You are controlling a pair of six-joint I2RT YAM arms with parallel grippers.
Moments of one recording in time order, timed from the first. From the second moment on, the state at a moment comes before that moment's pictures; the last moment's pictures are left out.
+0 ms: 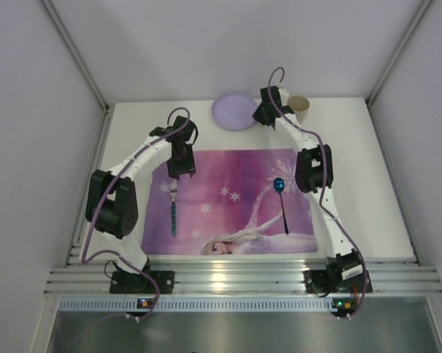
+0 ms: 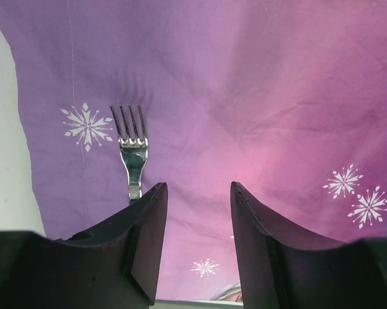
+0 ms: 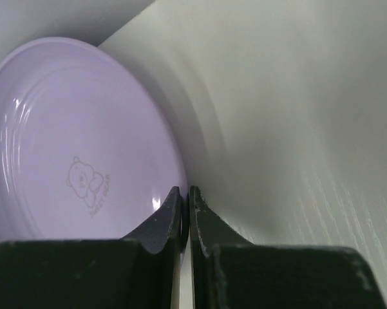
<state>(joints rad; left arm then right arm) -0.37 1.78 1.41 -0.89 -0.15 -0.53 0.32 2.76 2.56 -0.48 0.13 0.80</state>
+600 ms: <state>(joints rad) -0.35 1.77 1.54 -0.89 -0.15 -0.46 0.31 2.25 2.14 -0.50 -0.06 0.67</state>
